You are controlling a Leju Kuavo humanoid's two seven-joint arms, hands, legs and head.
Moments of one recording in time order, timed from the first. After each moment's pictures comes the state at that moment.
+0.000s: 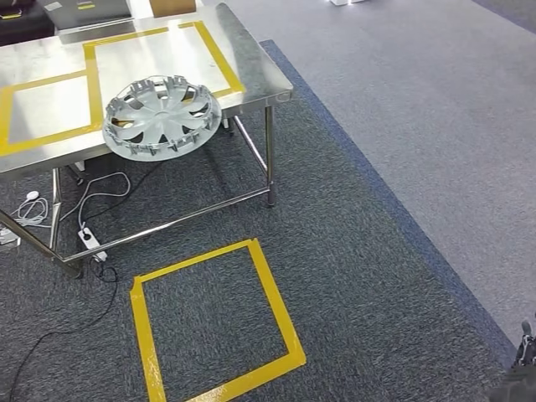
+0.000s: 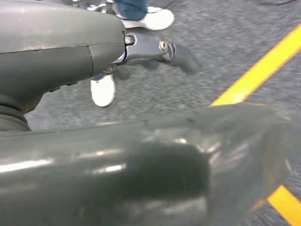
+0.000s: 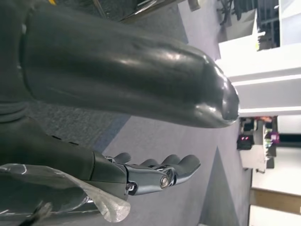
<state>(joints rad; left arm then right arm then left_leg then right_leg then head) 0.01 -0.27 1.14 -0.28 -1.47 0.51 -0.37 0.49 0.28 -0.29 -2.08 0.02 -0.08 -0.33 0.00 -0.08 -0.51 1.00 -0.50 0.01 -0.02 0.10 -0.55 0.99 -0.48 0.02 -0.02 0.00</state>
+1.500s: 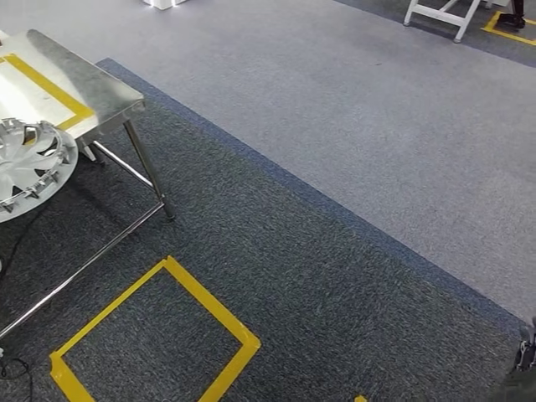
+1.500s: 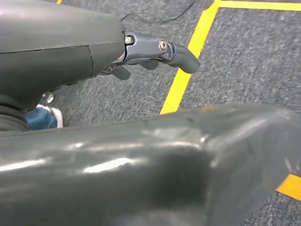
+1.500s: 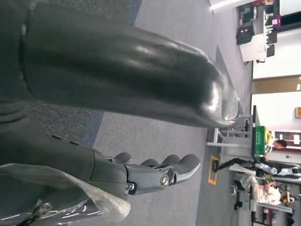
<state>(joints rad) 0.00 -0.27 1.17 -0.28 -1.50 0.51 -0.37 0.49 0.30 -0.30 -2.06 0.05 -0.07 -0.33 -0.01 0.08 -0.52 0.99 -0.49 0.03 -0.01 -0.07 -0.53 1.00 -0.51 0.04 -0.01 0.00</state>
